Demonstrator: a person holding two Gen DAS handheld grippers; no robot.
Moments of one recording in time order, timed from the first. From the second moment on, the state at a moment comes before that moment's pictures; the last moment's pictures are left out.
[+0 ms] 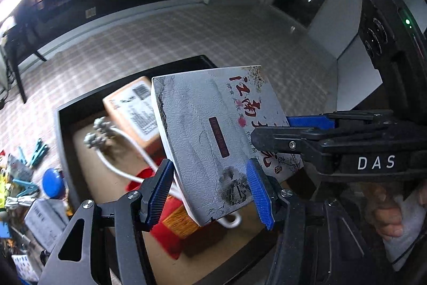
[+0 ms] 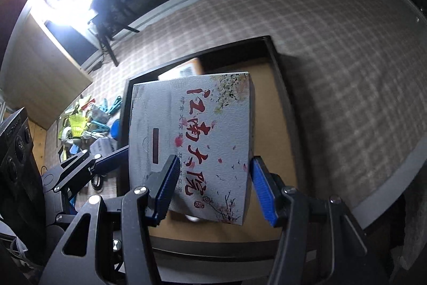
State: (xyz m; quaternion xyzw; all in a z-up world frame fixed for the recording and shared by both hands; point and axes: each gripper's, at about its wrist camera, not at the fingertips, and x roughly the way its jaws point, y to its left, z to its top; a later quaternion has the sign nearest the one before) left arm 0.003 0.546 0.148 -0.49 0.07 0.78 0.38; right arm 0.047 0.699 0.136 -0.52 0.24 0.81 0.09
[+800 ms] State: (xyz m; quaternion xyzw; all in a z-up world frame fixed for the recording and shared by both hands) left arm -0.005 0.435 0.143 -0.48 0.07 0.83 0.28; right arm 0.024 0.607 0.145 -0.50 0.13 0.86 0.03
